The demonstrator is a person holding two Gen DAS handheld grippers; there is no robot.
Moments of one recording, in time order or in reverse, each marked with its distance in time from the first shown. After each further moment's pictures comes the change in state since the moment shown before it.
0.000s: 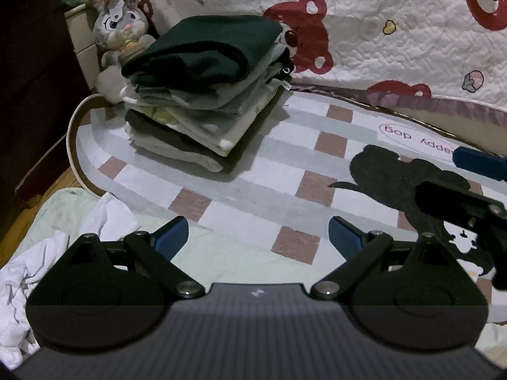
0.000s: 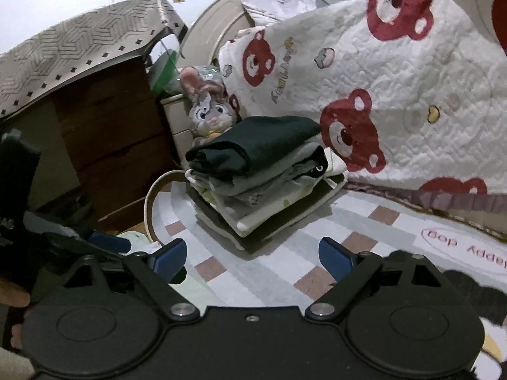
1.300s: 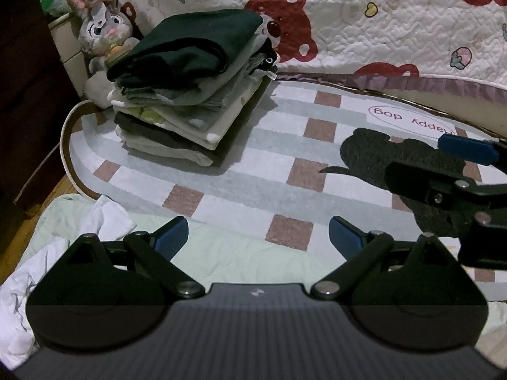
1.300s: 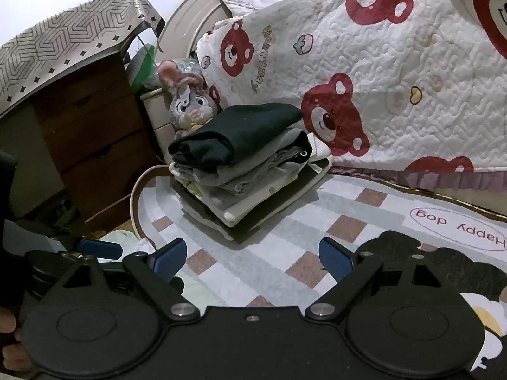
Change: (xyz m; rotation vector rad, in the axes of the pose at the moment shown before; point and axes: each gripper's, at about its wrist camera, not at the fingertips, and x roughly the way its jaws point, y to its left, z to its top) left arm -0.001 -0.014 -0.009 0.050 0.029 -0.002; right arm -0.002 0.003 -0.005 0.039 0.032 -0.057
